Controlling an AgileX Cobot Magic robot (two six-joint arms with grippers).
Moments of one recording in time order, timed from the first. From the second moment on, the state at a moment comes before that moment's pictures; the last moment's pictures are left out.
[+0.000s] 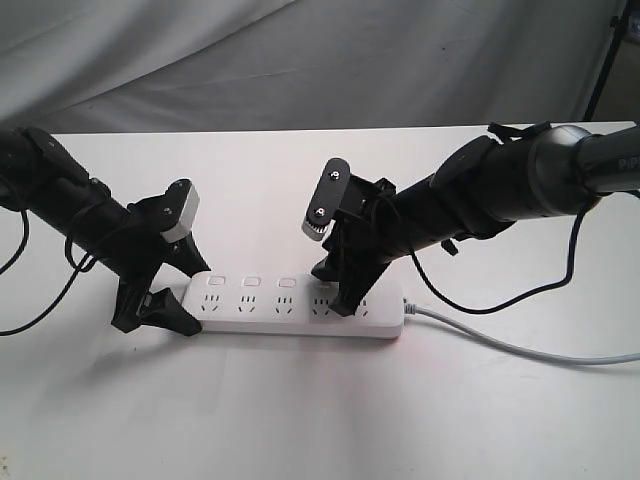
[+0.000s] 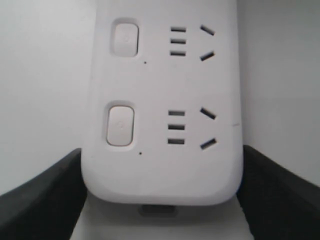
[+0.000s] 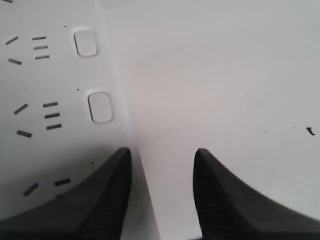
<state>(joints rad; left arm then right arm) -0.24 2.16 -1.28 -0.78 0.97 1.97 0.33 2.06 -1.21 1.09 0.38 -1.78</state>
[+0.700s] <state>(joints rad) -0.24 2.16 -1.28 -0.78 0.97 1.97 0.33 2.06 -1.21 1.09 0.38 -1.78</state>
